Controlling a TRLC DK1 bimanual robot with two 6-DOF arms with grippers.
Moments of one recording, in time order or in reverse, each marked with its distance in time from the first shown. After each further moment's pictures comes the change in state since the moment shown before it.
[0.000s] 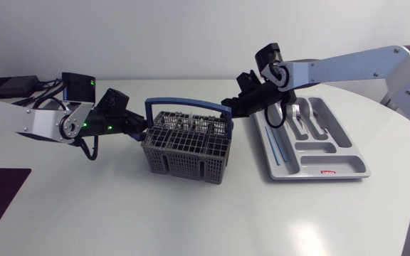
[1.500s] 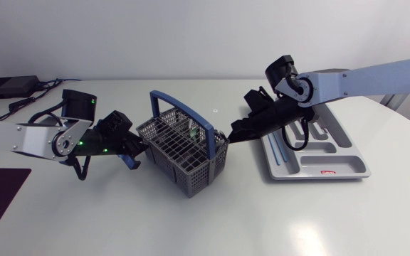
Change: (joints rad) left arm -0.020 -0.084 -0.144 -0.100 -0.034 0.232; right arm 0.031 -0.253 -0.317 -0.066 -0.053 -0.053
